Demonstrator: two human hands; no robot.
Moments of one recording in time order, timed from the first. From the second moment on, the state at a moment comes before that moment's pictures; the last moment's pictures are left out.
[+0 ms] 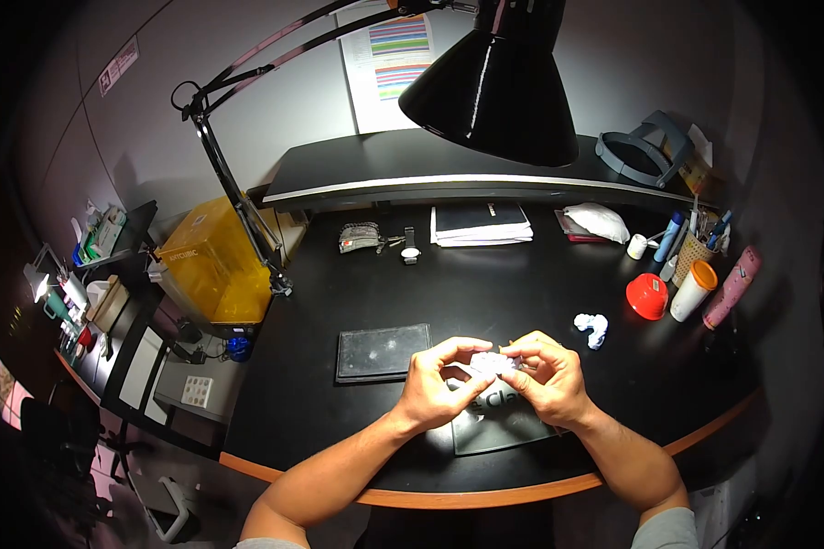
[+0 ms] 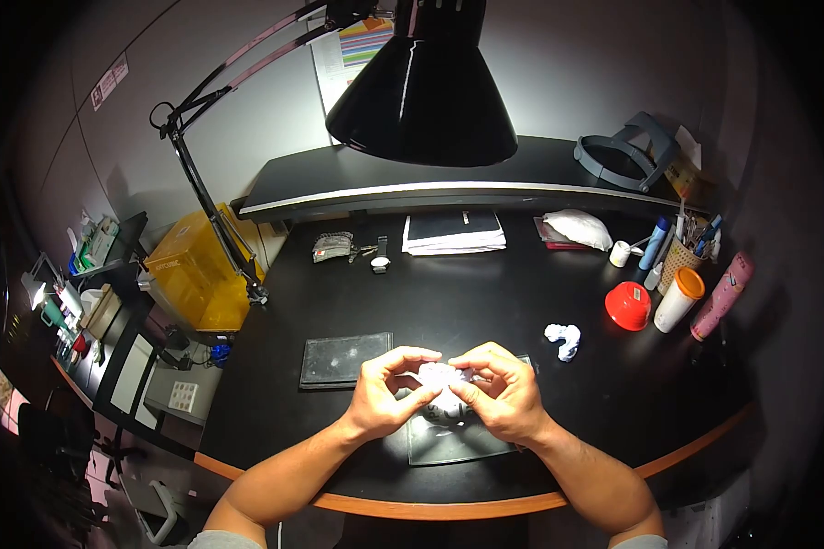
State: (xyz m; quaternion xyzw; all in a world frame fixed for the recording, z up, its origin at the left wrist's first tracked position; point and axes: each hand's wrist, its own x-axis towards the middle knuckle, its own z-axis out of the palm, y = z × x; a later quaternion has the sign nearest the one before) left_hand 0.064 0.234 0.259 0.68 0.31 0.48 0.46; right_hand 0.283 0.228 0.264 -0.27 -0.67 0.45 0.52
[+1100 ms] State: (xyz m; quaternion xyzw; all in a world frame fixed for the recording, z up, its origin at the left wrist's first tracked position) left_hand 0.070 0.232 0.254 0.67 0.28 0.52 0.45; right_hand 0.288 0.236 0.272 -0.27 -0.79 0.17 0.52
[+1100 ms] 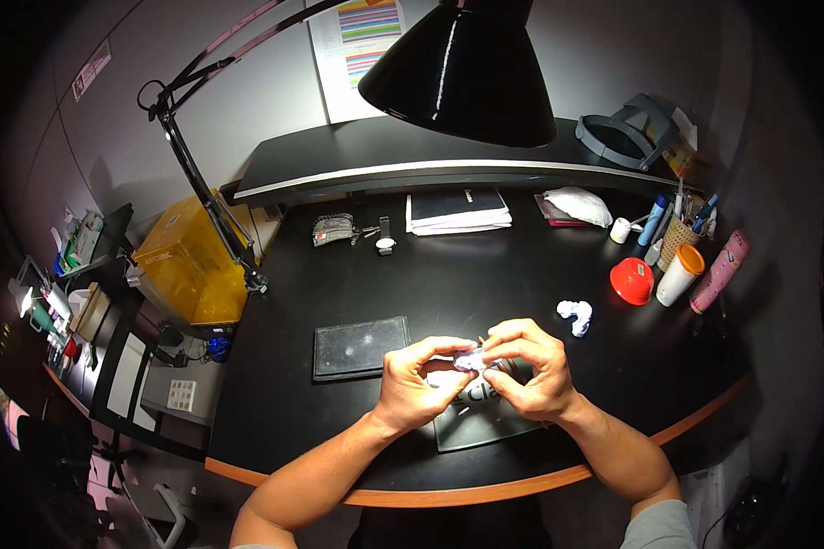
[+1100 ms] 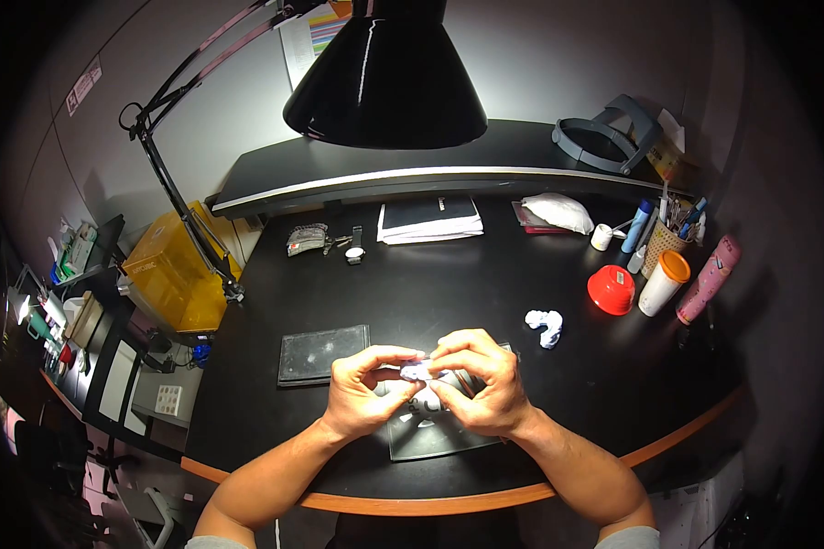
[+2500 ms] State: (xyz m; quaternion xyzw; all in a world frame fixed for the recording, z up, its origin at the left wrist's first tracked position) left_hand 0.068 0.238 0.250 0.54 0.26 0.51 0.61; right_hand 0.290 0.231 0.270 -0.28 -0.71 0.39 0.52
